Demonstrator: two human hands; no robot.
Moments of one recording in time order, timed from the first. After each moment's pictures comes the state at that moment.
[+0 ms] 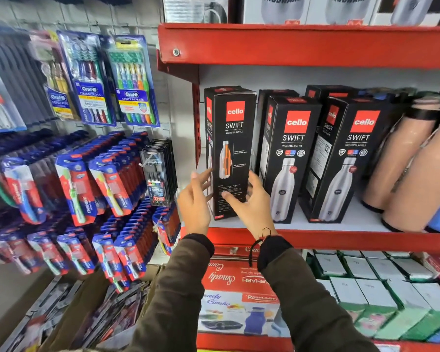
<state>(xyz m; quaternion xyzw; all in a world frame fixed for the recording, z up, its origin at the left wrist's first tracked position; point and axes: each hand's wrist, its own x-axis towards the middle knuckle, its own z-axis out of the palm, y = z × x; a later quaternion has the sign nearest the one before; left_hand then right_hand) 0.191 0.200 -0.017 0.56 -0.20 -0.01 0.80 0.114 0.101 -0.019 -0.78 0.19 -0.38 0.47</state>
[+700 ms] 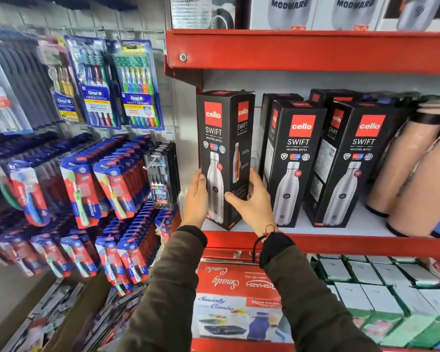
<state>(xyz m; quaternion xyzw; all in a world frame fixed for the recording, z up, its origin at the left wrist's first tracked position) 0.236 0.194 -0.020 0.66 -0.27 -0.07 0.70 0.122 0.103 -0.008 -0.76 0.17 -0.37 0.50</state>
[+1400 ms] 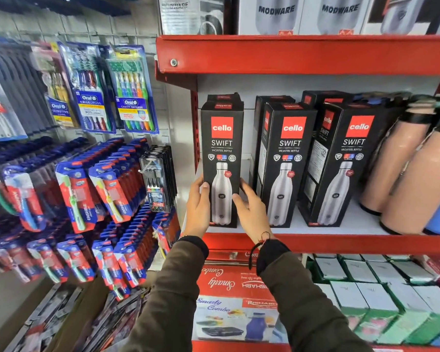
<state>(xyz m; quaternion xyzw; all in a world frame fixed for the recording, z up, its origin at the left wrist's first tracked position) 0.221 0.188 -0.038 0.64 -0.29 -0.04 0.71 0.114 0.102 -0.021 -0.78 0.20 -0.34 0.49</state>
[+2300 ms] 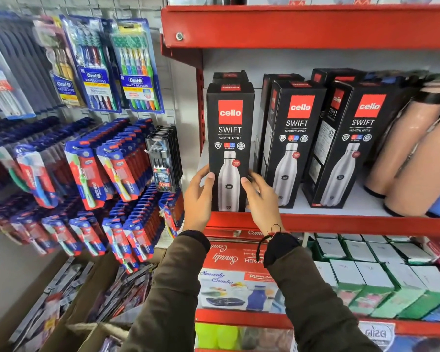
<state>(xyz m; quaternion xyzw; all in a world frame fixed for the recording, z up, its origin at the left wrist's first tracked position) 0.190 0.220 -0.044 0.64 -0.26 -0.05 0.72 0.087 0.115 -0.026 -0.74 0.22 -0.33 0.54</state>
